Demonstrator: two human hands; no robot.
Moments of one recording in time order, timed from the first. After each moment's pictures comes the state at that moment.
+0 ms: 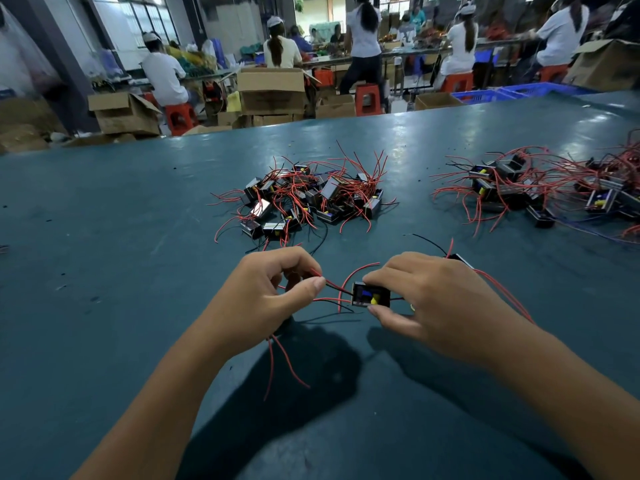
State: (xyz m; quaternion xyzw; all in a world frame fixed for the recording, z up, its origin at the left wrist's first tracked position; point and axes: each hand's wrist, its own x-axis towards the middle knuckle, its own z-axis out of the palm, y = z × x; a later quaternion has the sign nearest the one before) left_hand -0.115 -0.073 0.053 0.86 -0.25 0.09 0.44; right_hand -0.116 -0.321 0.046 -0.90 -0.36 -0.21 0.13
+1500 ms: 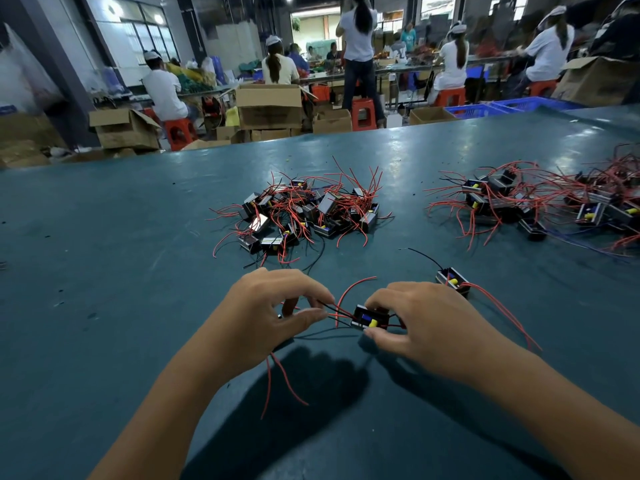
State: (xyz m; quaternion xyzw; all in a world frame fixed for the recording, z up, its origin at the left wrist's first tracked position) left_hand -0.110 -0.071 0.050 0.87 -0.34 0.16 0.31; right_hand -0.110 -0.317 0.036 -0.95 -0.26 -0.08 0.12
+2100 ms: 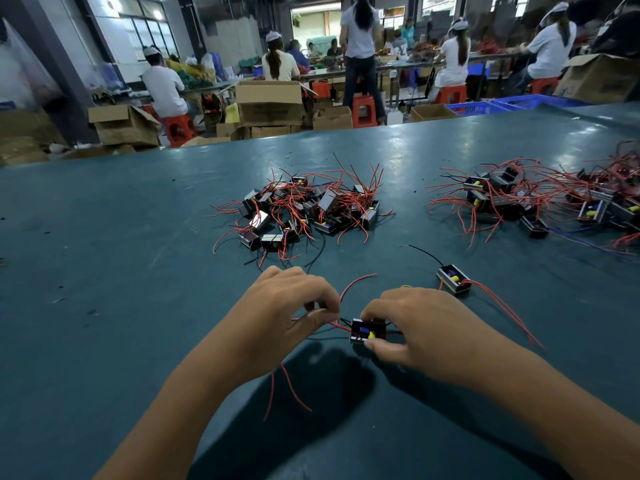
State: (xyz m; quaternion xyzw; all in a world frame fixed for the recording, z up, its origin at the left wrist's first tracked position) left_hand -0.119 -0.084 0.052 0.89 -0.35 0.16 0.23; right_hand -0.110 -0.315 0.030 -0.95 -0.30 -0.05 0.10
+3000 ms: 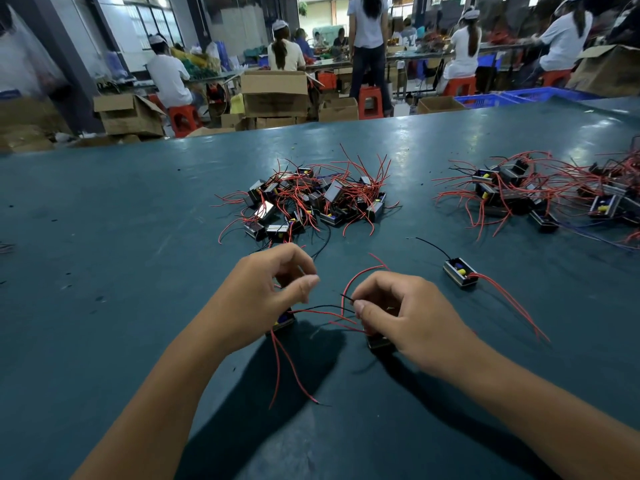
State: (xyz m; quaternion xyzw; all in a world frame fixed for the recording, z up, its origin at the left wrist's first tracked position) left_hand -0.103 -0.062 0.044 0.89 -0.22 0.10 0.39; right_hand -0.116 -0.291 0.019 -0.84 -0.20 -0.04 0.50
